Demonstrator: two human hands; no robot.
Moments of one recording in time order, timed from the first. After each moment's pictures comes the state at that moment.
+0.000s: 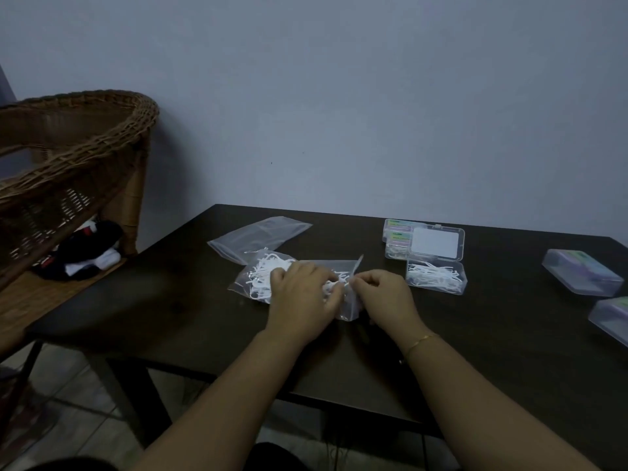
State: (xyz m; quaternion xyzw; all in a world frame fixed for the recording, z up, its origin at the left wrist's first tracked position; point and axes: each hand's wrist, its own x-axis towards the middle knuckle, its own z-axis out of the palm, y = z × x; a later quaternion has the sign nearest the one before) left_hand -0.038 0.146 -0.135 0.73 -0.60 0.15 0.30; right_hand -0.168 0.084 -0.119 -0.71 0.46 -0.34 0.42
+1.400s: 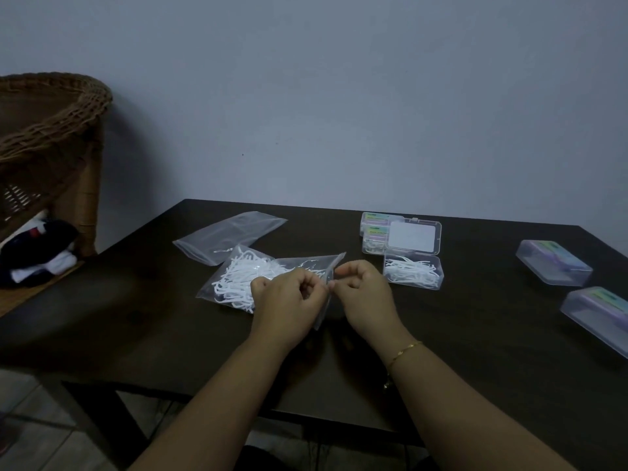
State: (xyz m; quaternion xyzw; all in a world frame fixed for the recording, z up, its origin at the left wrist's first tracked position) left_hand -0.056 0.141 -0.132 0.73 -0.53 -0.03 0.42; right_hand -0.170 0.088 -0.122 -0.66 0.42 -0.40 0.48
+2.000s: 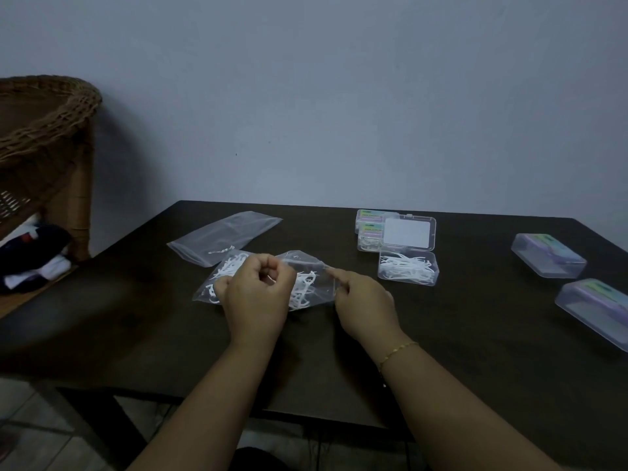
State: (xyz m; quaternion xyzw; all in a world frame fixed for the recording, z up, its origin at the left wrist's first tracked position) left_hand -0.051 0.148 -0.124 0.71 -0.38 0.03 0.59; right_hand -0.176 0.087 -0.122 -0.81 0.50 -0.22 0.22
